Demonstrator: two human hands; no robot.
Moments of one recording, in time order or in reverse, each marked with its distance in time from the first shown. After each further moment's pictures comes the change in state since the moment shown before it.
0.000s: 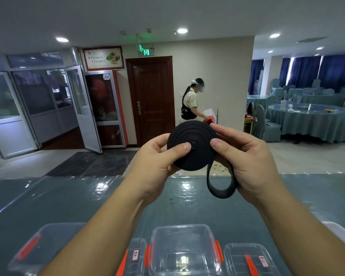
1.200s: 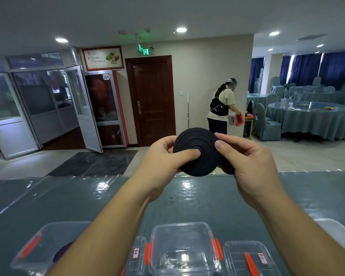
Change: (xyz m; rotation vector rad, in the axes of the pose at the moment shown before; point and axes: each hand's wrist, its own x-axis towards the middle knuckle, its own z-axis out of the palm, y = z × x) left_hand 0.001 -0.001 0.021 0.182 0.060 -0.061; right_hand -0.007 0.014 -0.019 -0.132 0.163 0.027
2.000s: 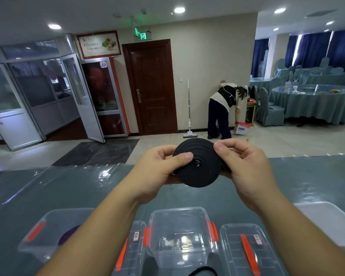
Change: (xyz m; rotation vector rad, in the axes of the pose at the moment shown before) left_hand -0.011 -0.037 0.005 0.026 -0.155 -0.169; right_hand -0.017 0.018 -0.031 -0.008 -0.054 0.131
